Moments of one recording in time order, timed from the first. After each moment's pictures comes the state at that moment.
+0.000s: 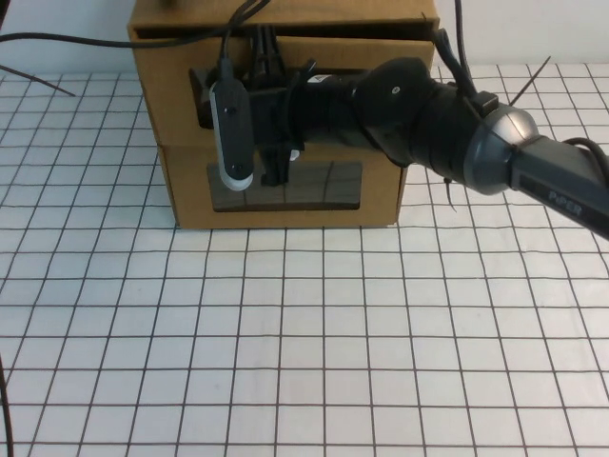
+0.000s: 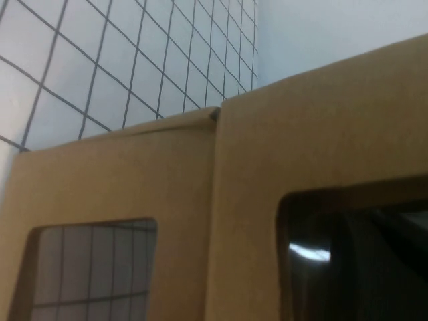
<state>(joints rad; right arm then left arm) 0.63 2.14 -1.85 1.04 0.30 -2.29 -0.15 2.26 -2.52 -1.01 1.18 0.26</state>
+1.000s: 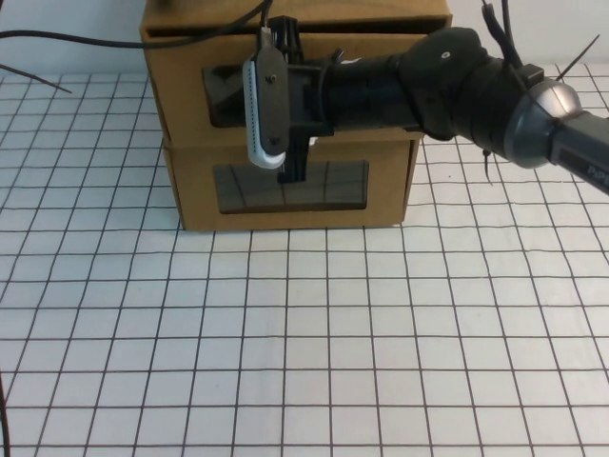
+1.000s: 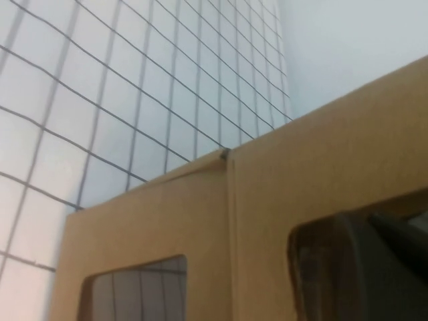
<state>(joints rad) 0.54 2.12 -1.86 1.17 0.57 -2.26 -0.14 2.26 -2.54 -0.98 1.22 0.26</state>
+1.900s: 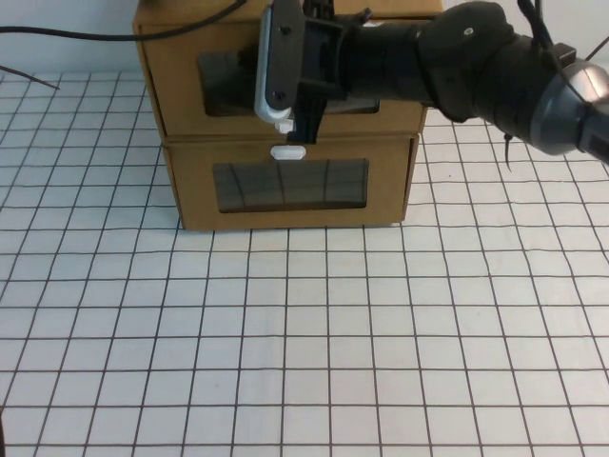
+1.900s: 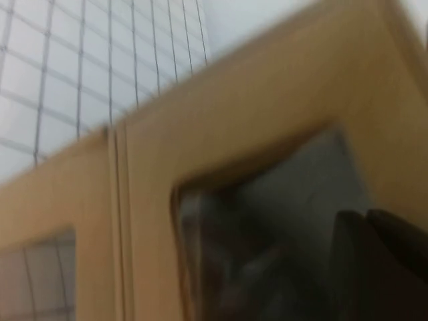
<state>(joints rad) 0.54 2.05 -1.85 1.15 0.41 -2.18 -0.12 2.26 -2.54 -0.98 1.21 0.28</state>
